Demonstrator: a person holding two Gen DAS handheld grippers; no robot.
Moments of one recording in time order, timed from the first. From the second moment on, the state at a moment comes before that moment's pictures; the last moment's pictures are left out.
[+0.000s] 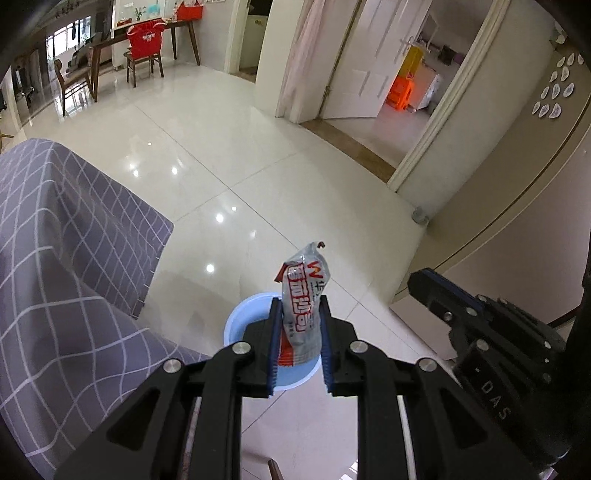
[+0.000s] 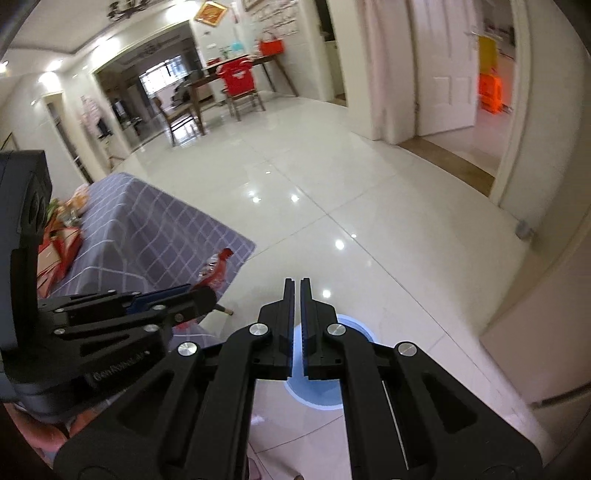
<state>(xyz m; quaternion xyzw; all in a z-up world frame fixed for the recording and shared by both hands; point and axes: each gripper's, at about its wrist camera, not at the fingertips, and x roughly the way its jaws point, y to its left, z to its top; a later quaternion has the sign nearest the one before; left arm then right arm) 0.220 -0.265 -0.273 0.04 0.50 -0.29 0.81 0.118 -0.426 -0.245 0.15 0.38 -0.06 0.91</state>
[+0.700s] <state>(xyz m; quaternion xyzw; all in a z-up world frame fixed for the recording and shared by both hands) 0.168 -0.159 -0.184 0.02 0.40 -0.18 0.90 0.090 -0.369 -0.174 0.16 0.29 0.00 0.94</state>
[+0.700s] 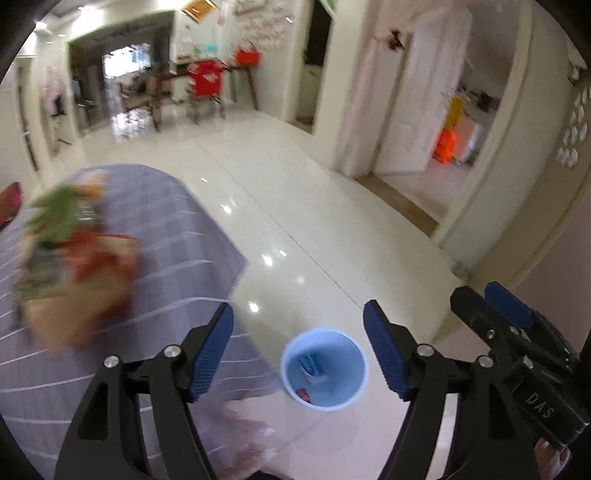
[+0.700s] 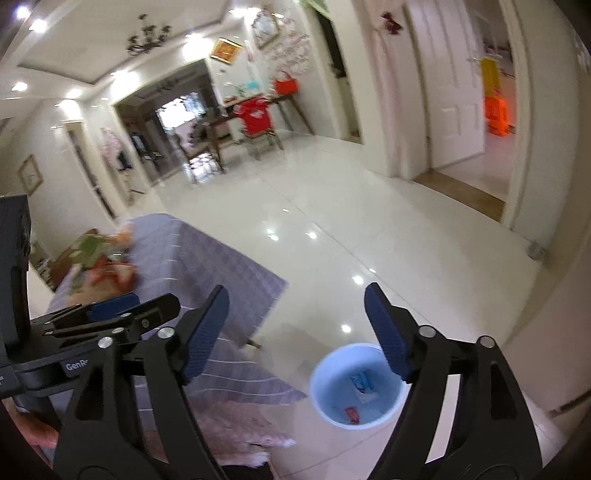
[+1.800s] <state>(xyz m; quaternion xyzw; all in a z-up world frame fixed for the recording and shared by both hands) 0.062 0.077 -0.085 -0.04 0.29 0.00 0.96 0.061 -0.155 -0.107 0.10 0.23 0.16 0.95</state>
